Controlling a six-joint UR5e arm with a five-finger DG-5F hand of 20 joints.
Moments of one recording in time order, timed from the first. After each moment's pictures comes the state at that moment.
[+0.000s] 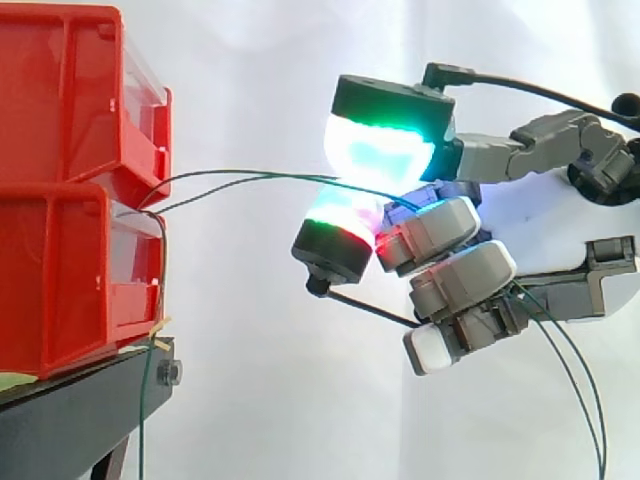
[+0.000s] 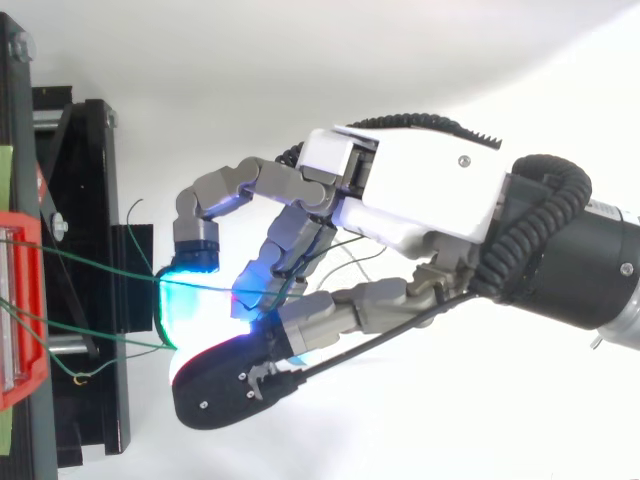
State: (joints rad) arm 0.24 -2.28 -1.09 -3.02 -1.04 0.02
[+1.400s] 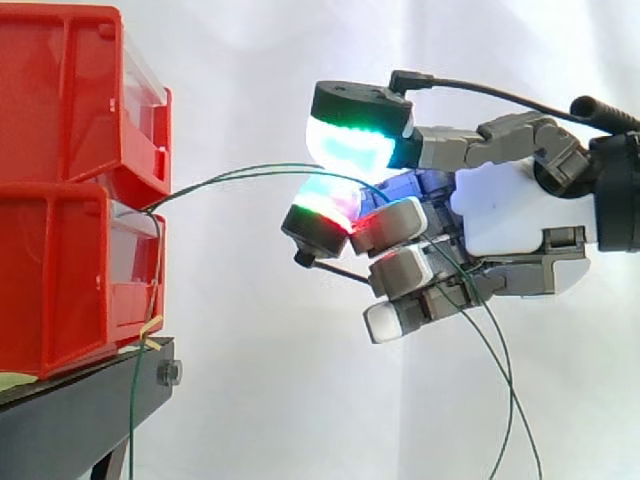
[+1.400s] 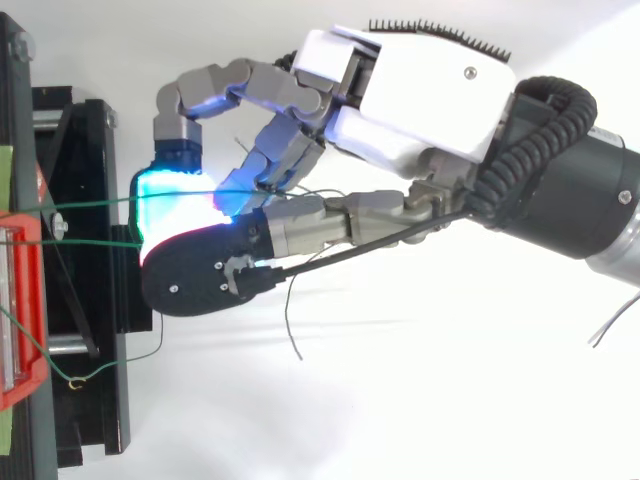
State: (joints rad) arm 0.19 -2.28 -1.09 -2.94 -1.05 -0.09
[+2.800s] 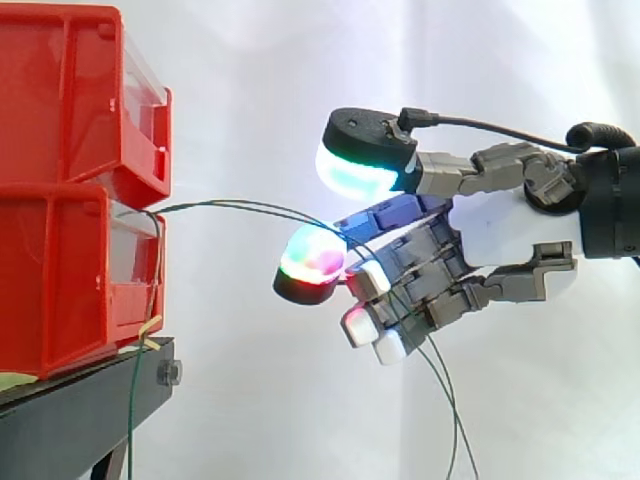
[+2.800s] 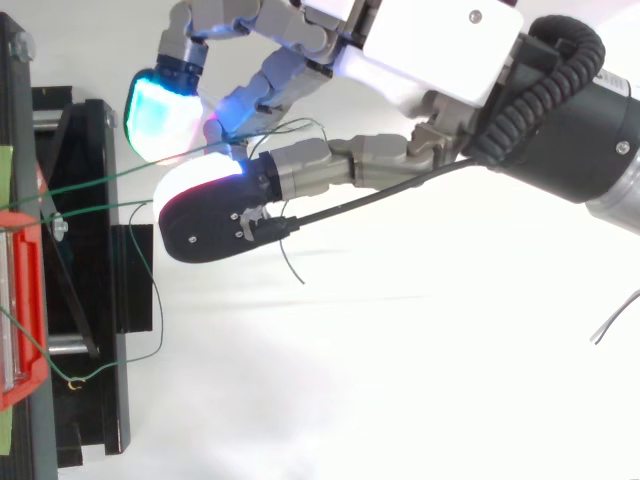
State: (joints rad) arm 0.15 -2.28 -1.09 -2.95 -1.05 -0.27
